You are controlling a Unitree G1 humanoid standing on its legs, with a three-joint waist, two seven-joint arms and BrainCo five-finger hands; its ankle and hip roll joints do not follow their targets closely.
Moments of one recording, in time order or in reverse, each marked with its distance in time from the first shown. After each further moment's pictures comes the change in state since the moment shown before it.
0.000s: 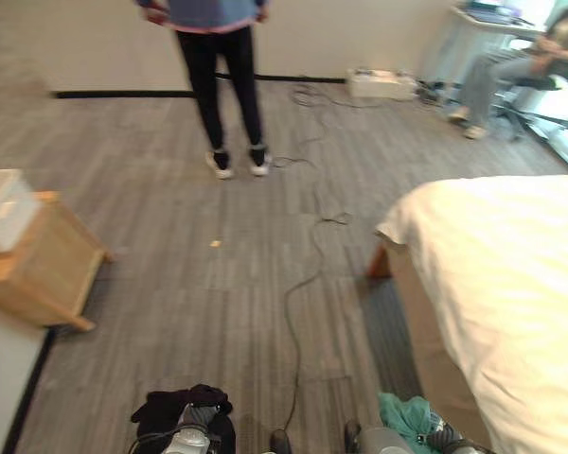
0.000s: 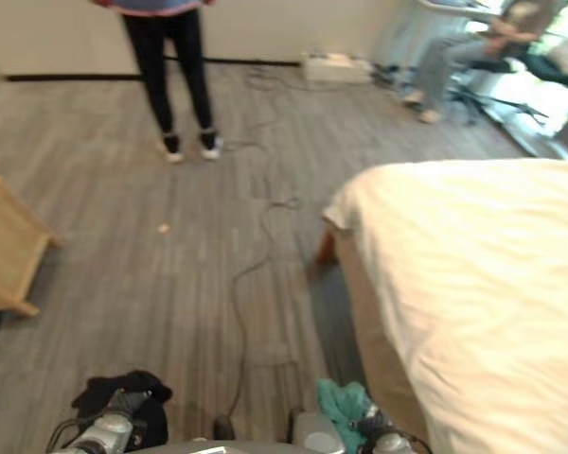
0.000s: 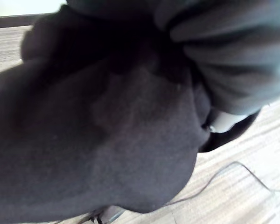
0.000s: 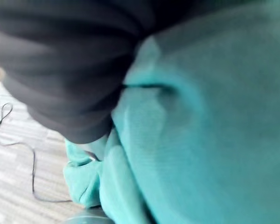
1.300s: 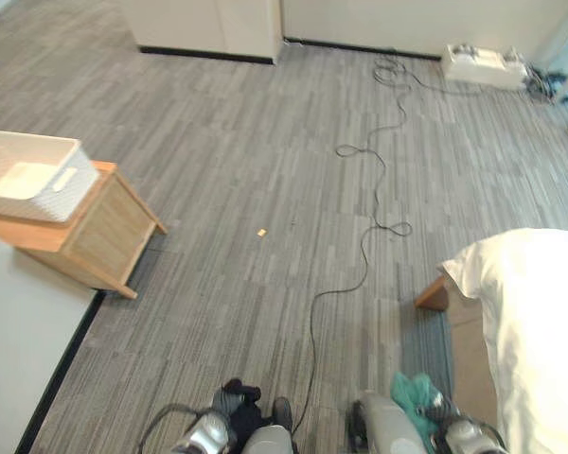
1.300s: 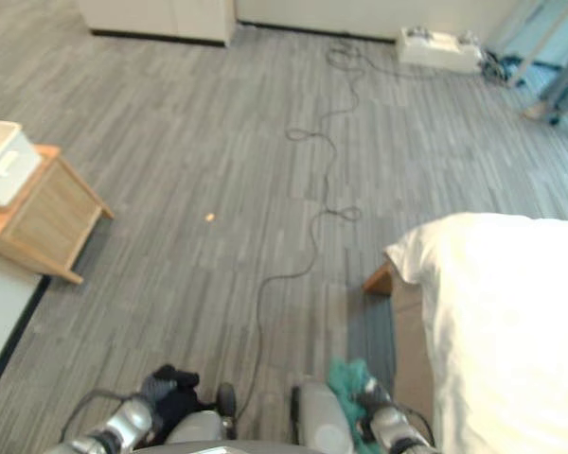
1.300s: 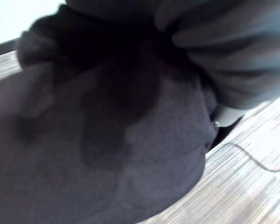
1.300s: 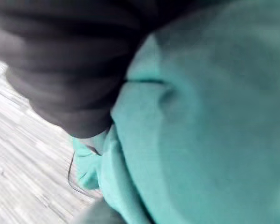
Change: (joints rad) left arm -0.128 -0.051 -0.219 -0.041 0.172 0.013 0.020; right arm -0.115 -0.020 0.035 0.018 0.059 -0.032 -0.039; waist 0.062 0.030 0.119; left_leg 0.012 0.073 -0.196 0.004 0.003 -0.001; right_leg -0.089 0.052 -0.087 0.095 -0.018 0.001
